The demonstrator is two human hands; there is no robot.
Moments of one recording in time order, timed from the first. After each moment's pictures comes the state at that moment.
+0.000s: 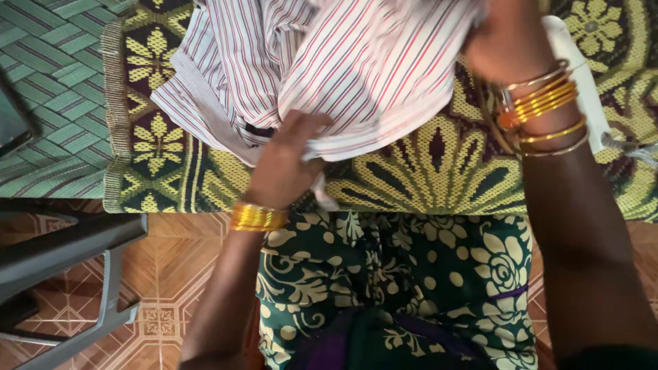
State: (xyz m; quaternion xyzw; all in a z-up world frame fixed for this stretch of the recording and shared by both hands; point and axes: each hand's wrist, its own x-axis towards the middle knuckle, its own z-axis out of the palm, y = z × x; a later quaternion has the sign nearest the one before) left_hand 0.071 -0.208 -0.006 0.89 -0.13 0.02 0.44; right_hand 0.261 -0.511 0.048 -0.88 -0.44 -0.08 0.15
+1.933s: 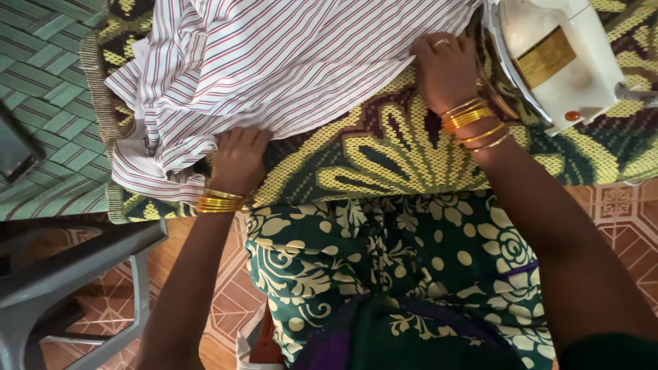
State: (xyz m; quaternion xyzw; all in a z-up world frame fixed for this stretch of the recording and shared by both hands) left_hand 0.064 -0.143 -0.087 0.96 -0.24 0.09 0.12; right_hand 0.199 -0.556 -0.114 -0.94 -0.28 -0.17 0.09
